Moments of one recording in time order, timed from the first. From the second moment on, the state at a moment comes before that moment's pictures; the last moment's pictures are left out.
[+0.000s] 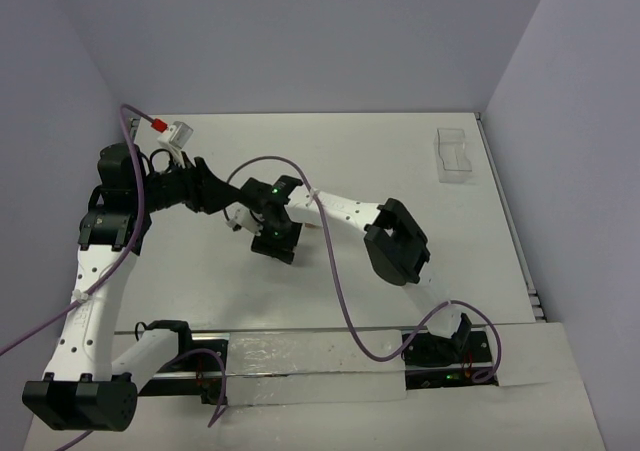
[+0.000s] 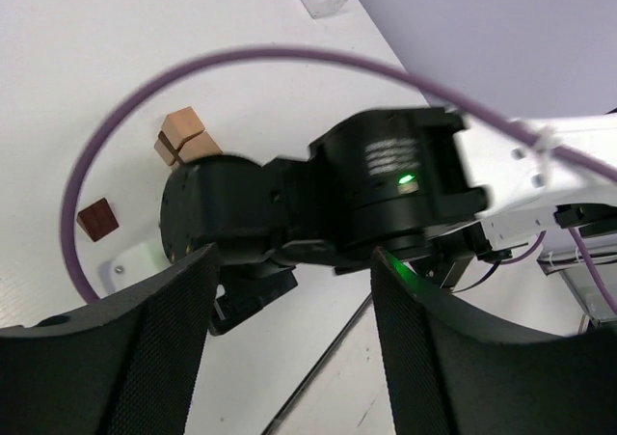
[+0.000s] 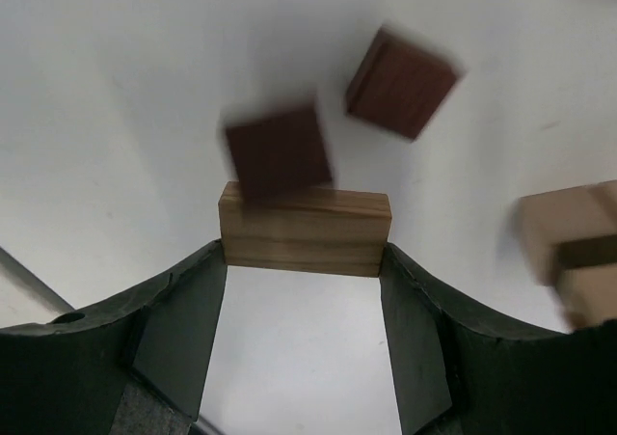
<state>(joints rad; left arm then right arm) -0.08 0.98 1.11 -0.54 0.85 -0.27 0.99 2.22 1.94 -1.11 -0.06 -0.34</state>
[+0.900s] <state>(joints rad) -0.04 1.01 1.19 -0.51 0.94 -0.30 0.90 1.89 1.79 -1.13 -0.08 -0.61</state>
